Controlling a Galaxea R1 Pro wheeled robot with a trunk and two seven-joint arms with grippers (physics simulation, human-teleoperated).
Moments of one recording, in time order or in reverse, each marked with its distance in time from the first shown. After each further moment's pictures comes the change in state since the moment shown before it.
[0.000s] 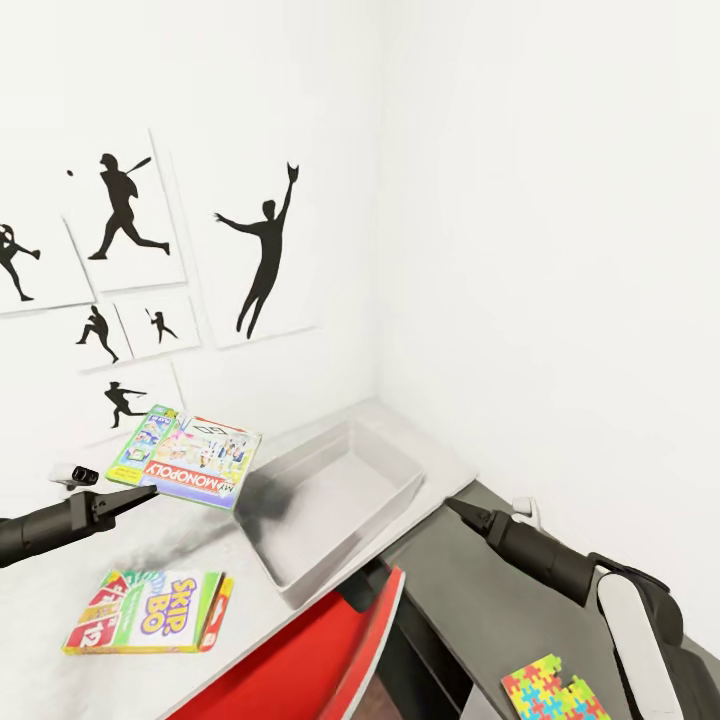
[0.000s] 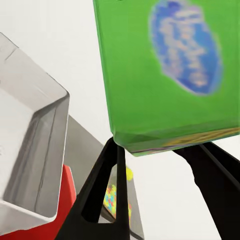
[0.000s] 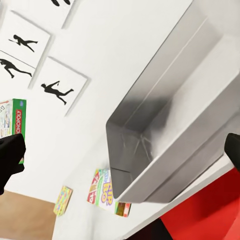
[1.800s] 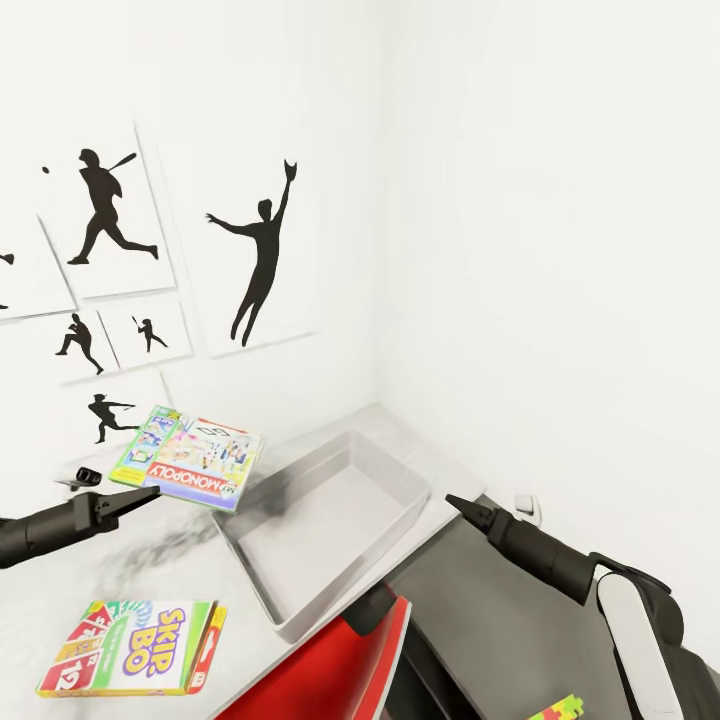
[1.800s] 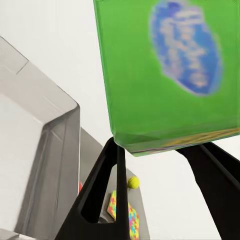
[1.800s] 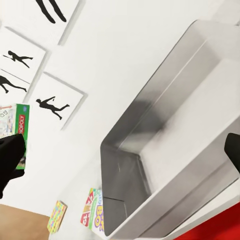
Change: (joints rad) left arm 0.000 -0.005 -0.006 0.000 -0.001 -0.002 0.007; right arm 0.000 -0.001 0.000 0.000 0.000 -0.028 0.004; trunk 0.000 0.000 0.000
